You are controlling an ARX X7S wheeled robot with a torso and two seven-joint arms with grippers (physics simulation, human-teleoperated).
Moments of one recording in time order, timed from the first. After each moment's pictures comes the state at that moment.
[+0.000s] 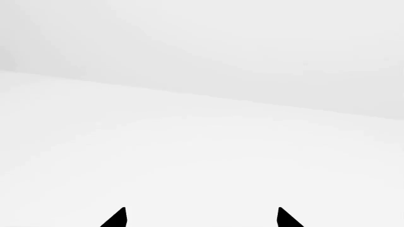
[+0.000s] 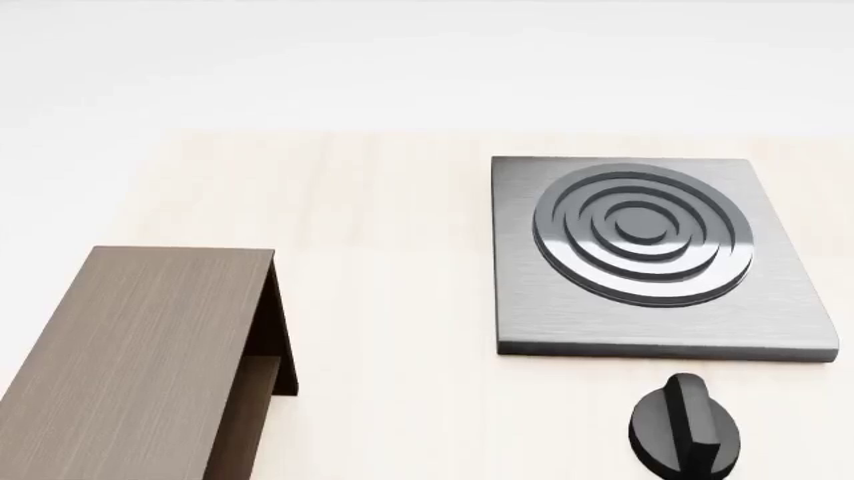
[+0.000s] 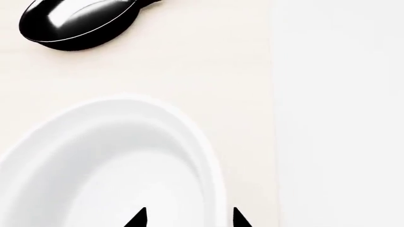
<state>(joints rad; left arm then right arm) 0.41 -0.20 -0.15 0.18 -0.53 0.32 -1.30 0.23 0.14 0.73 -0.37 0.78 0.90 1.22</state>
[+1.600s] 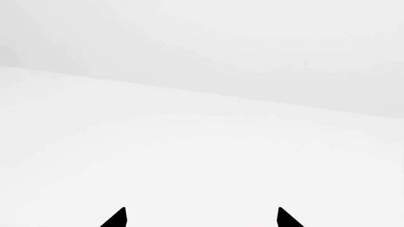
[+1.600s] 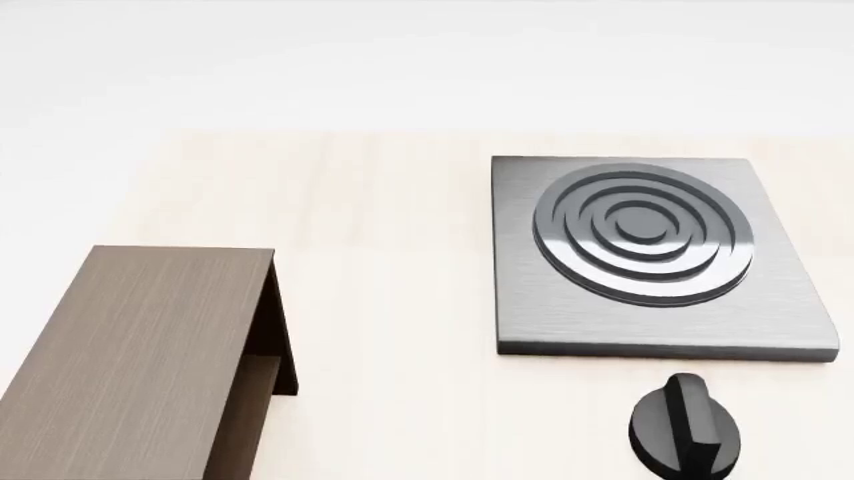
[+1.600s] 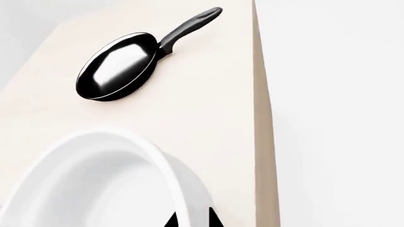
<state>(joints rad) 0.40 -0.21 -0.14 0.16 -0.54 0.34 -1.29 0.19 0.15 0.96 -0.80 1.28 1.10 1.55</state>
